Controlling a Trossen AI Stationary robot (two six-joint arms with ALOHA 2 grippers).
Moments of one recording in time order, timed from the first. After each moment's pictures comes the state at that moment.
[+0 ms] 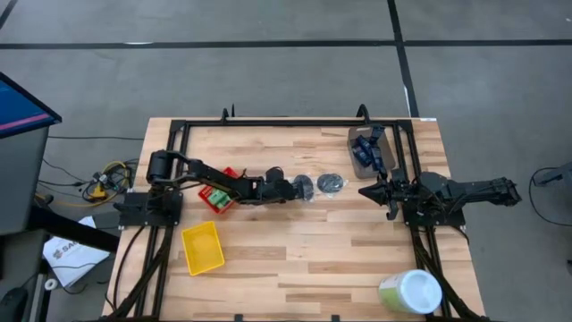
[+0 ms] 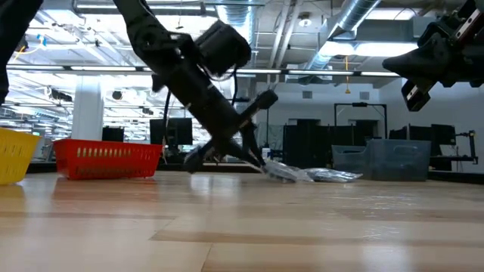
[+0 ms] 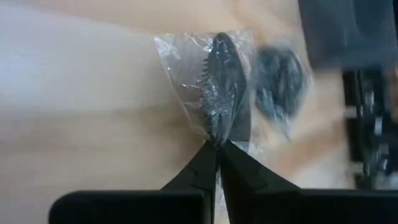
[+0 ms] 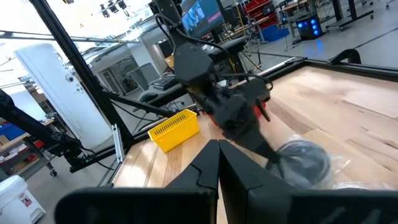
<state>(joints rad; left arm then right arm) 0.00 1.96 1.00 0.21 -0.36 -1.44 0.09 0.02 0.01 0.03 0.14 0.44</state>
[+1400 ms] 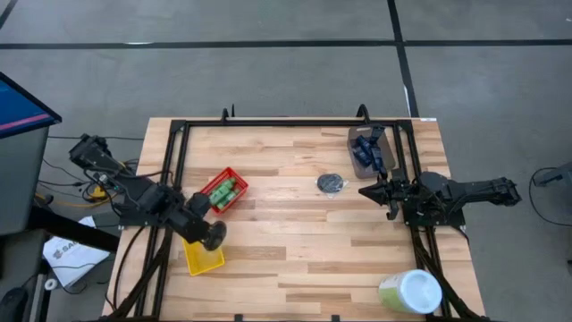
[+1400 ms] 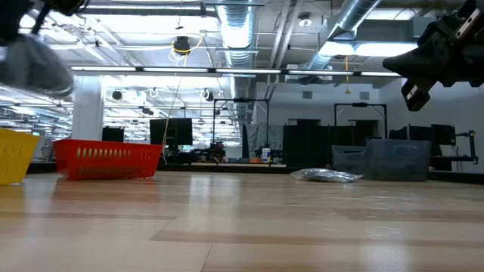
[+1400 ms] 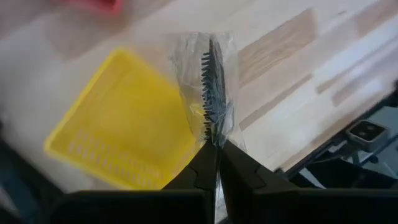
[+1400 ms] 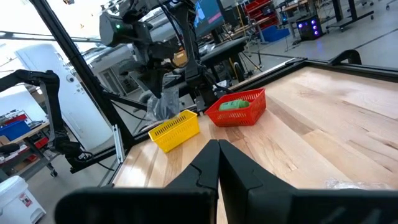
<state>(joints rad) -0.59 1.12 1.00 -1.09 -0.10 -1.64 0.09 0.03 0.01 0.03 0.14 0.44</state>
